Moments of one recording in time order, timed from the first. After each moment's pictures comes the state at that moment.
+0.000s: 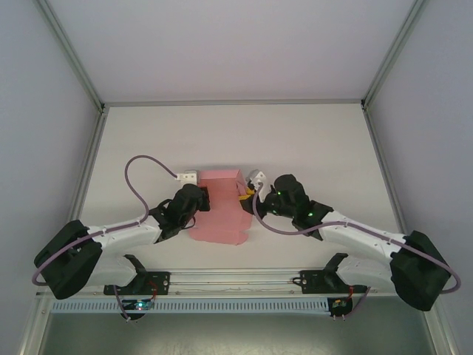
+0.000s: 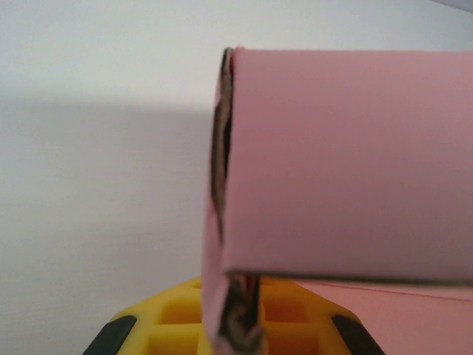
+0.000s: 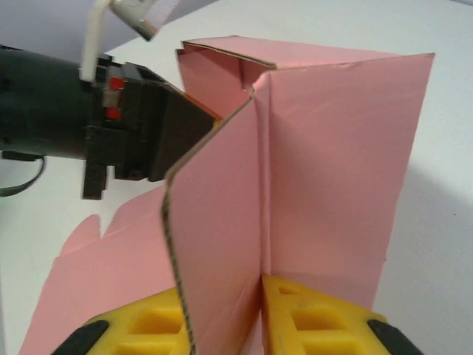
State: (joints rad) left arm -0.73 1.26 0.47 0.18 -0.30 -0.63; right arm 0.77 1.15 0.54 0.15 -0.27 0.07
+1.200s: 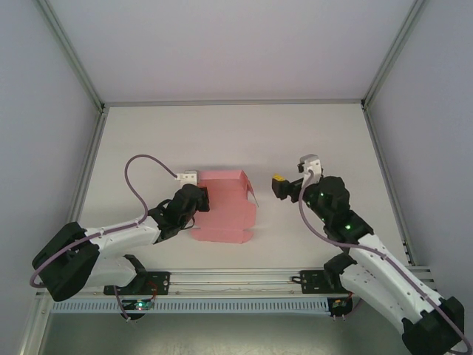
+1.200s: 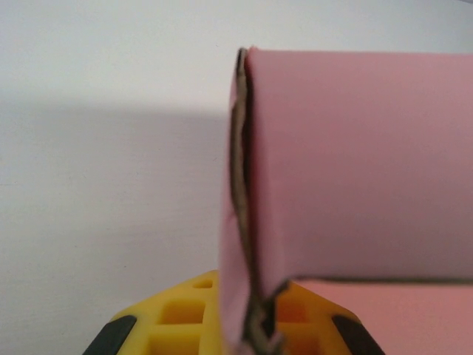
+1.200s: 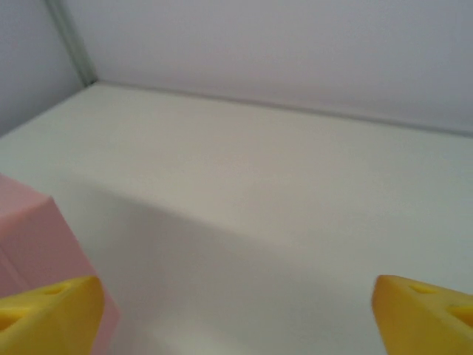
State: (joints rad) left arm -0.73 1.24 0.47 0.16 -0.31 -0.61; right arm 0.49 0.75 0.48 -0.03 -0.04 0.12
